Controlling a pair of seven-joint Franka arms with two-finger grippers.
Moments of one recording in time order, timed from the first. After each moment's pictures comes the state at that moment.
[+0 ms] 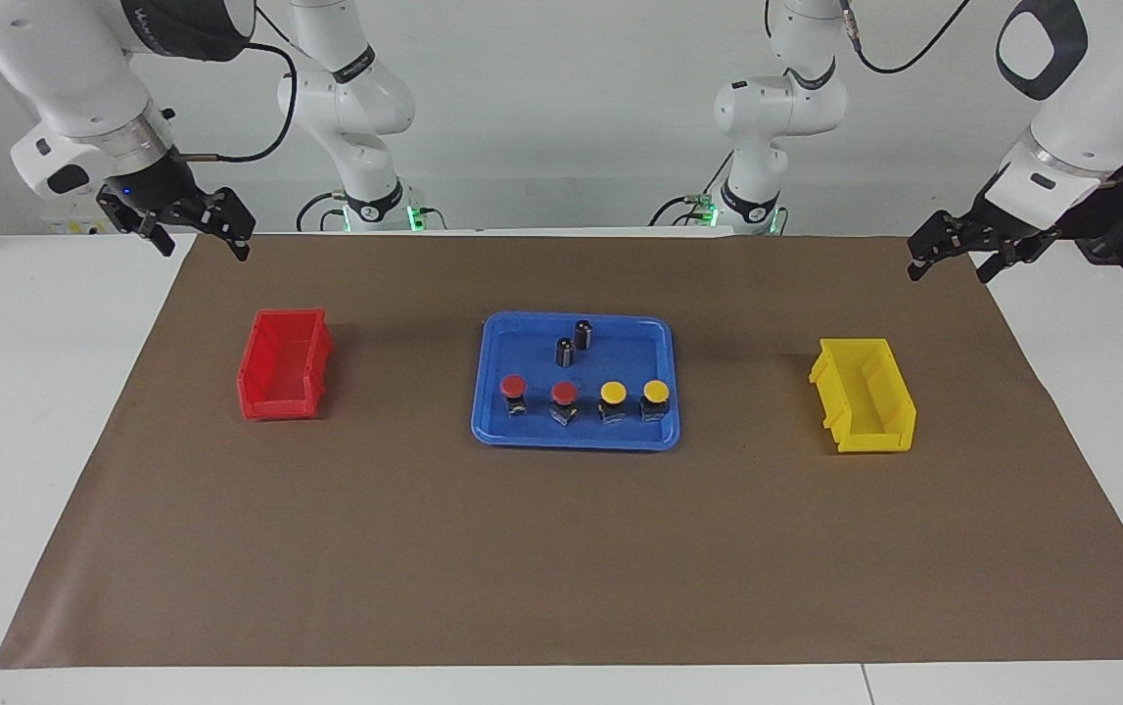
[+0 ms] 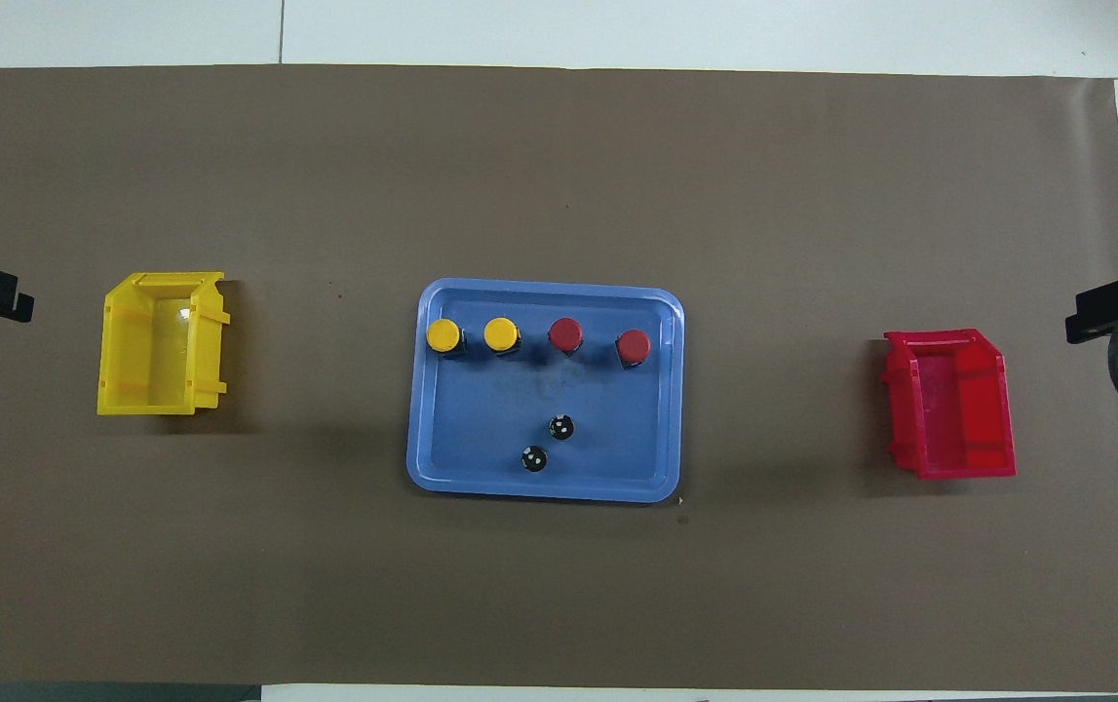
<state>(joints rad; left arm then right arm) -0.03 -0.01 0.05 -1.62 -0.03 1.55 0.13 -0.12 -0.06 0.04 -1.64 -0.02 1.49 0.00</state>
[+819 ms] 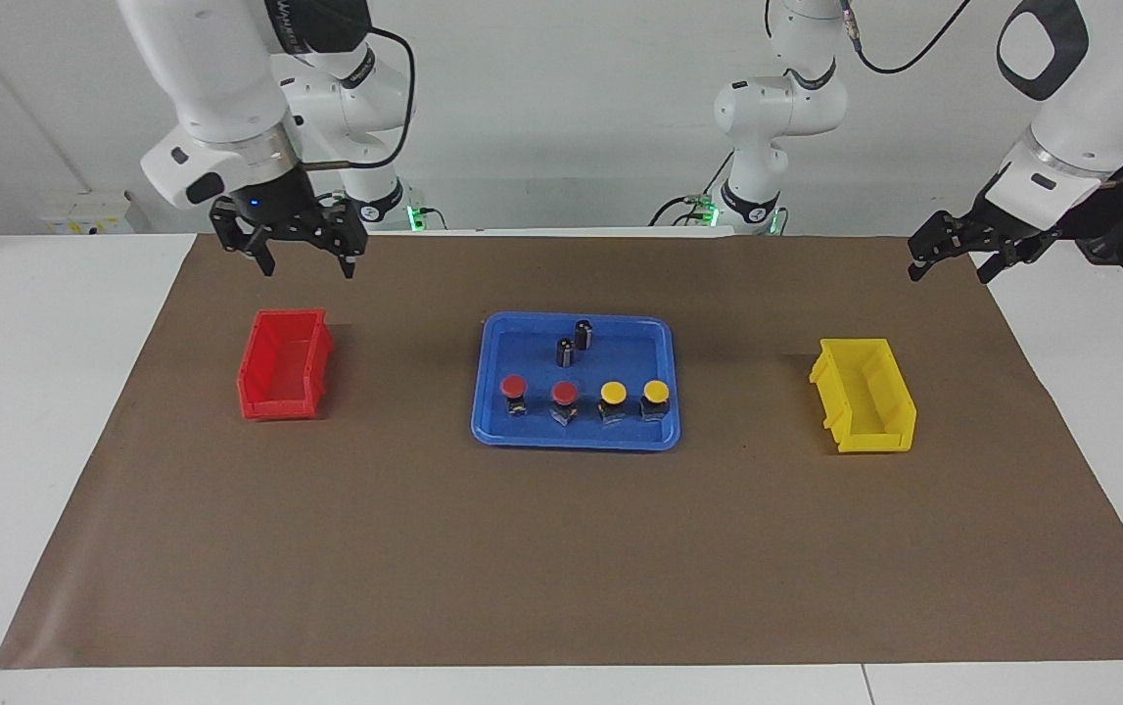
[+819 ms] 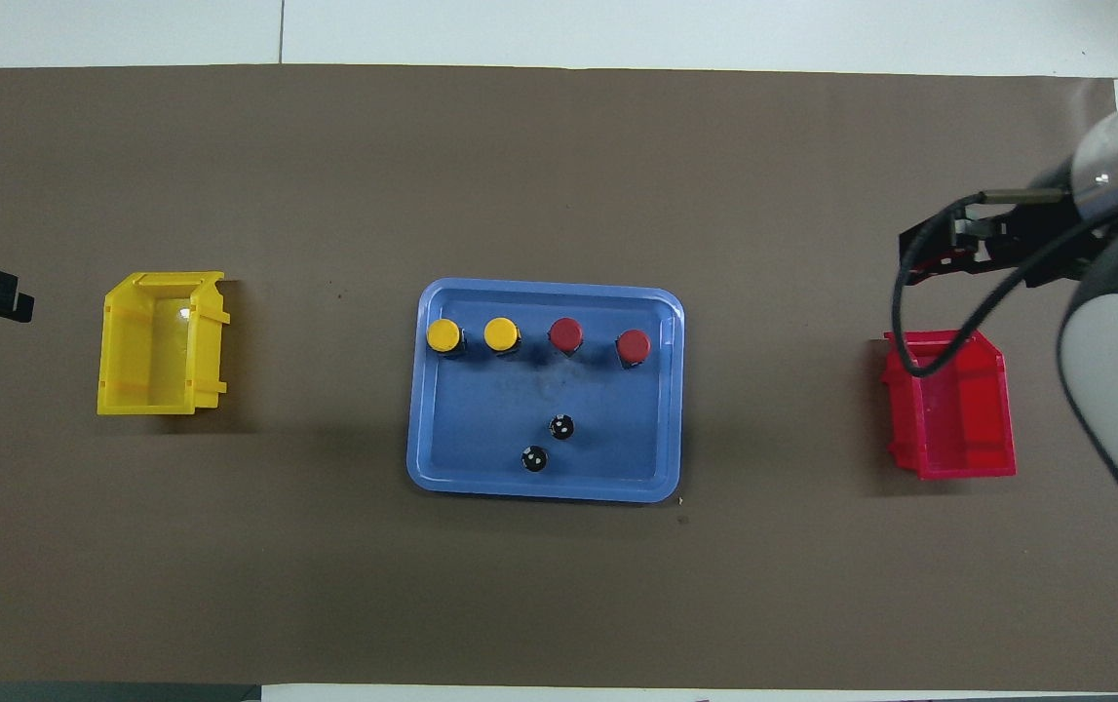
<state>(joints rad) -0.03 -0.01 0.05 -1.62 -0.03 1.55 0.13 0.23 0.19 0.05 -1.32 -0.02 1.47 0.35</state>
